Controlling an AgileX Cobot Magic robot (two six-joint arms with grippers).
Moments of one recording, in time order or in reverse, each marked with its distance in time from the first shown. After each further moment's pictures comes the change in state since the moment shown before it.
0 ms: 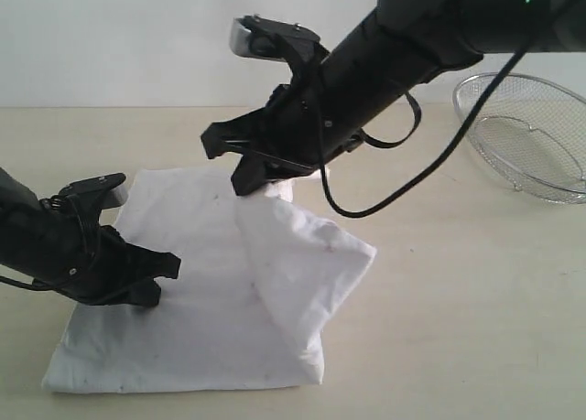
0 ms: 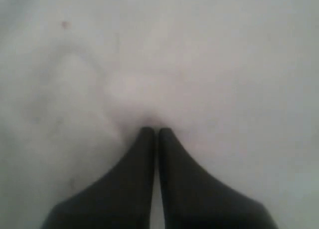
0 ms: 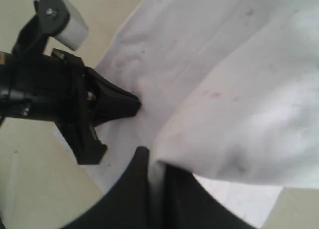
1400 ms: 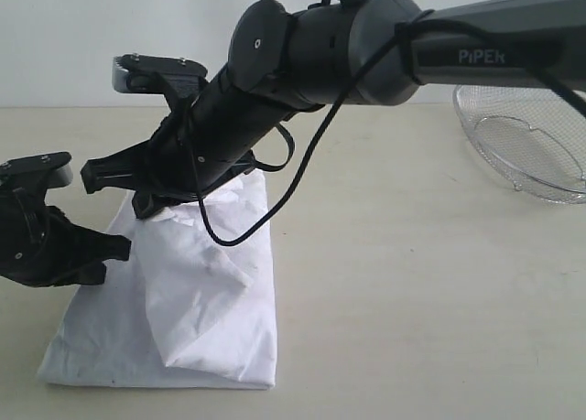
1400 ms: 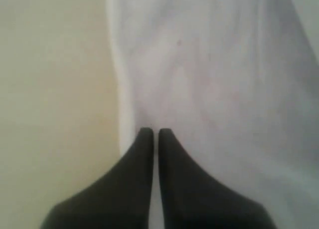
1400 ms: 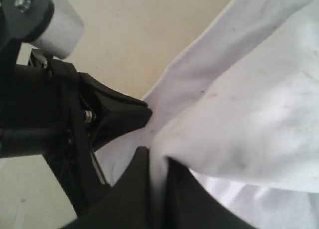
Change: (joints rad) left arm 0.098 -0.119 0.030 0.333 -0.056 -0.272; right arm 0.178 0.262 -0.259 -0.044 -0.100 0.120
